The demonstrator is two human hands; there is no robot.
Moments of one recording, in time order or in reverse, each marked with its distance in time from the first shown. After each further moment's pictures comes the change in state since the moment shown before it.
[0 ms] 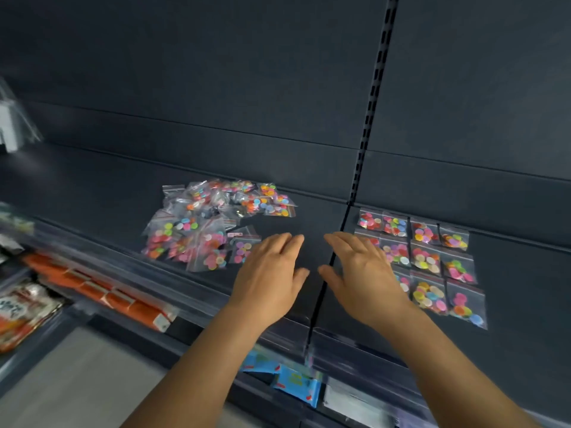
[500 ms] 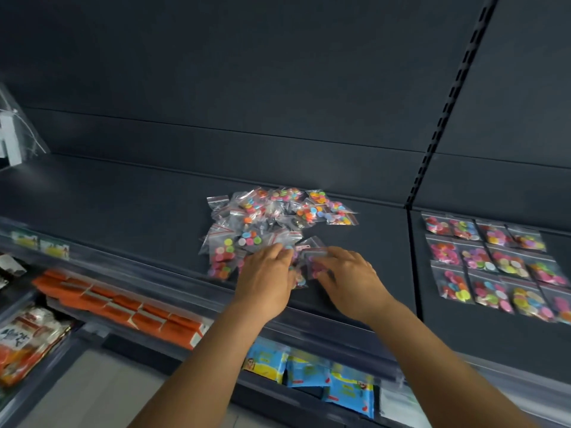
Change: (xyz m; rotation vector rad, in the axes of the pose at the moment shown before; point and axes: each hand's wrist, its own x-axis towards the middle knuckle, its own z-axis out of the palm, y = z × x) left_hand 0.001 -0.161 -0.010 0.005 -0.111 -0.016; right_hand 0.073 -0.114 0.083 0.068 -0.110 0.079
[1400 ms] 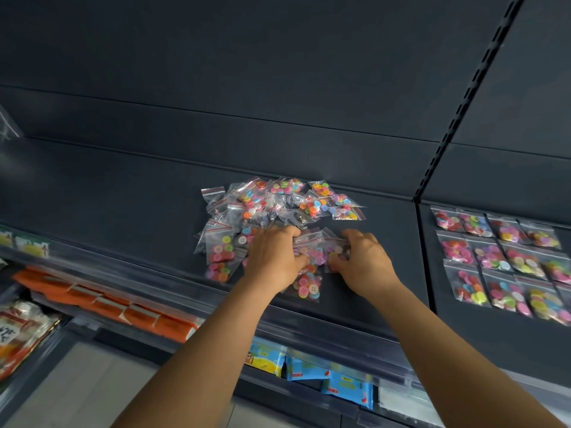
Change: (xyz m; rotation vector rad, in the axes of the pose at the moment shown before) left_hand 0.048 -0.010 0.005 -0.200 0.026 -0.145; right_hand 0.038 0.007 -0.002 0.139 0.044 0.369
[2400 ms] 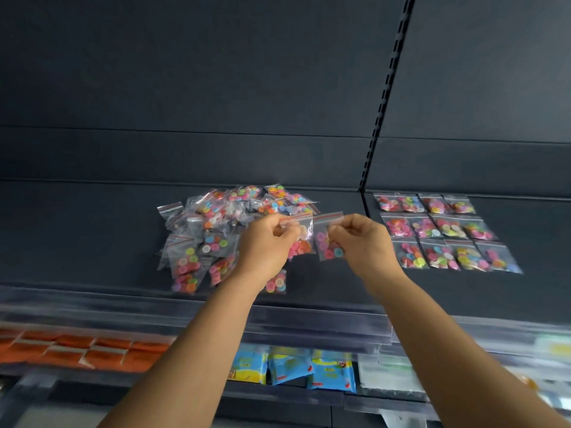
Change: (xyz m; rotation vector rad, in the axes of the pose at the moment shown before) left_hand -0.013 0.046 -0.012 -0.724 -0.047 -0.012; right_hand -0.044 0.020 -0.037 0.797 0.311 0.105
